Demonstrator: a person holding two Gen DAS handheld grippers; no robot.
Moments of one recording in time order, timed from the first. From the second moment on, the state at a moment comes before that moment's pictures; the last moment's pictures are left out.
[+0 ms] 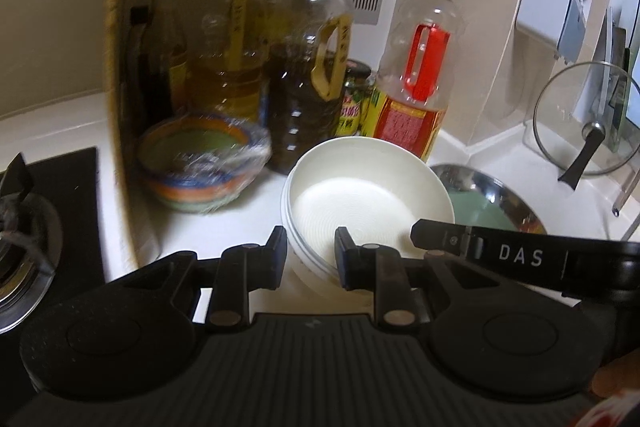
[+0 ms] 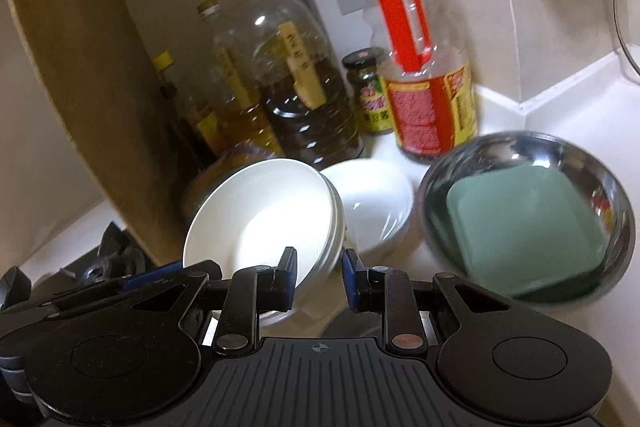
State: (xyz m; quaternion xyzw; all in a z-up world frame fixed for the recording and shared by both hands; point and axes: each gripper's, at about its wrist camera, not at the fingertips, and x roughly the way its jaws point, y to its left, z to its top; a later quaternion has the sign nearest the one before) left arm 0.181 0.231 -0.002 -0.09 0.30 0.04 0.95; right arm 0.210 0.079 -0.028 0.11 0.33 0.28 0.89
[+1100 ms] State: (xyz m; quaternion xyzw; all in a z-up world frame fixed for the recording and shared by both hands) left arm 0.264 0.213 -0.021 -0.11 0.33 0.08 0.93; right arm 0.319 0.069 -0.051 0.11 0.41 0.30 0.86
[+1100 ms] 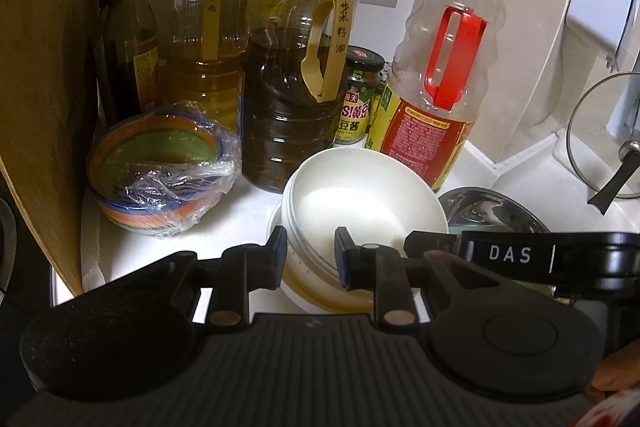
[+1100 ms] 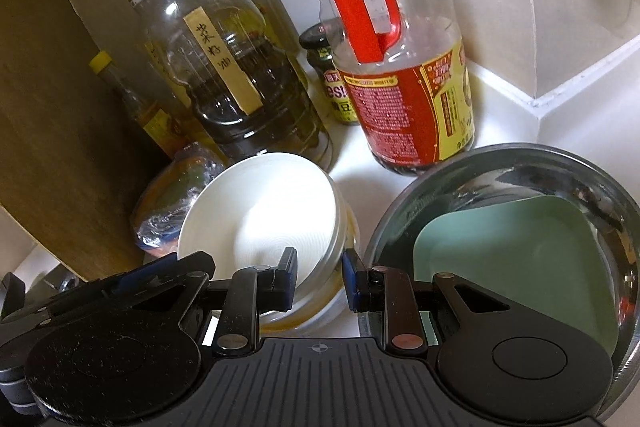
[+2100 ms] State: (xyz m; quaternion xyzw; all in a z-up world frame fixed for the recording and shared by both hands) left arm 0.230 0.218 0.006 -0.12 0.32 0.06 0.94; right arm 0.292 0.051 -0.031 0.11 0.37 0.27 0.88
